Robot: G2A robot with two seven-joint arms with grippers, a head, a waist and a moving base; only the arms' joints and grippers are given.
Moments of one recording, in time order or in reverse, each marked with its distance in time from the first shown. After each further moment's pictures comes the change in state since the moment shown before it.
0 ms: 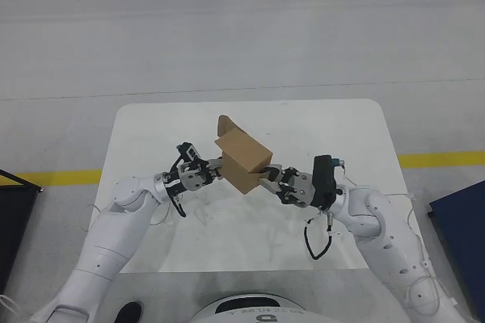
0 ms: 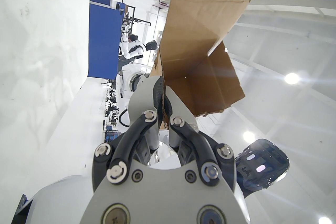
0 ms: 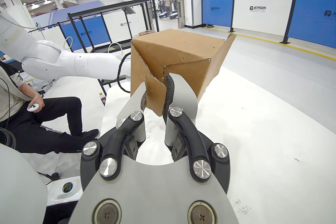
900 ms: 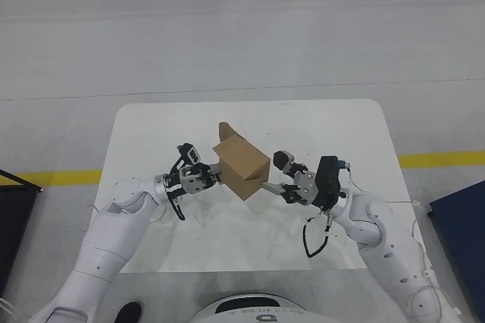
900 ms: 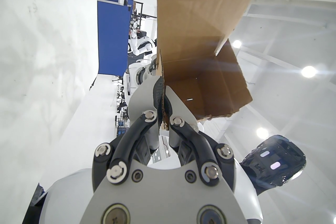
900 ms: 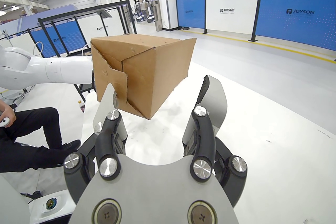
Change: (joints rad) left arm 0.012 0.008 -0.009 -0.028 0.074 -0.018 -0.031; right arm -0.063 0.002 0.019 -0.035 -0.091 0.122 -0.085
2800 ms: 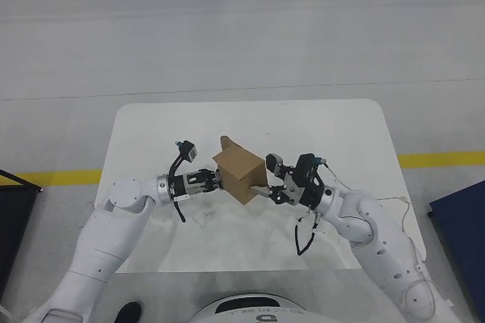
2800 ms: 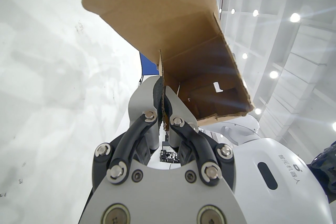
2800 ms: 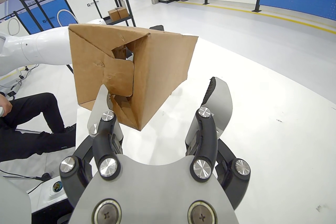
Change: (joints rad) left arm 0.001 0.026 0.003 -0.052 0.270 -0.160 0.049; right arm 0.045 0.000 -0.064 0.011 0.040 0.098 0.165
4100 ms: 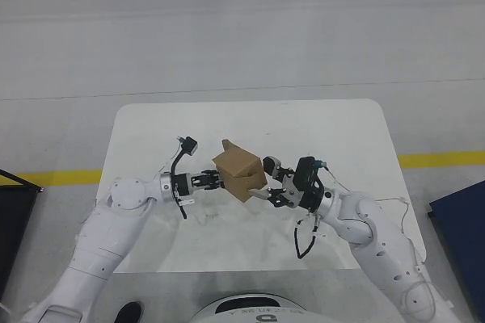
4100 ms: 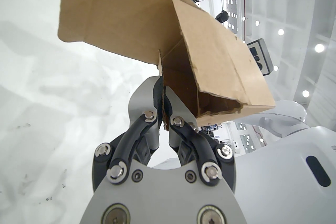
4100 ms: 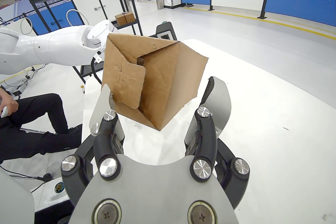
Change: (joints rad) left arm -0.025 0.009 0.023 -0.014 0.224 -0.207 0.075; right arm -0.001 0.003 -0.018 0.000 -0.006 -0.018 -0.017
